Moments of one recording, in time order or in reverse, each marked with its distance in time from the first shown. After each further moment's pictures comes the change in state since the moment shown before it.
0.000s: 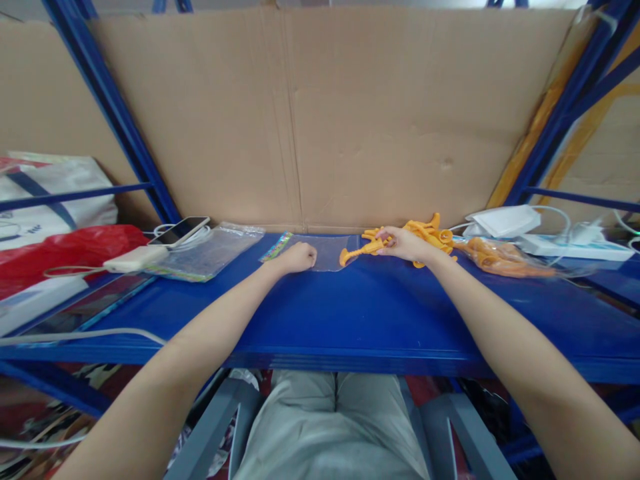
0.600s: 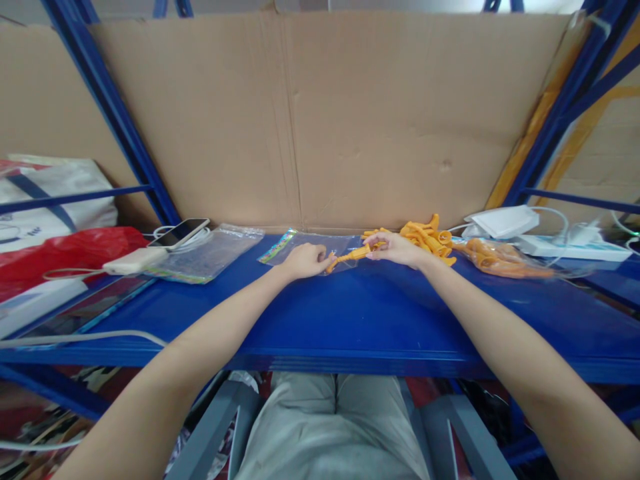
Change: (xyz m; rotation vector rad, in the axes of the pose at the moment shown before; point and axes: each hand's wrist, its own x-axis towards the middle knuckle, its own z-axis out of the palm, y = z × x) left_hand -0.012 0.036 -0.002 -0.002 0.179 -0.032; right_hand -0.002 -0.012 0.016 0.389 -0.092 0.029
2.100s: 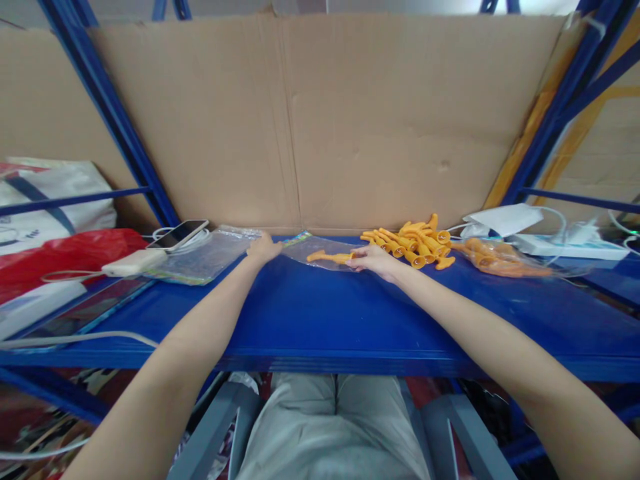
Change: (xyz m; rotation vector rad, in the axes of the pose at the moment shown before) left_hand 0.002 -0.075 -0.013 -0.043 0.161 -0.801; right_hand 0.000 -0.018 0.055 0.233 0.036 0.269
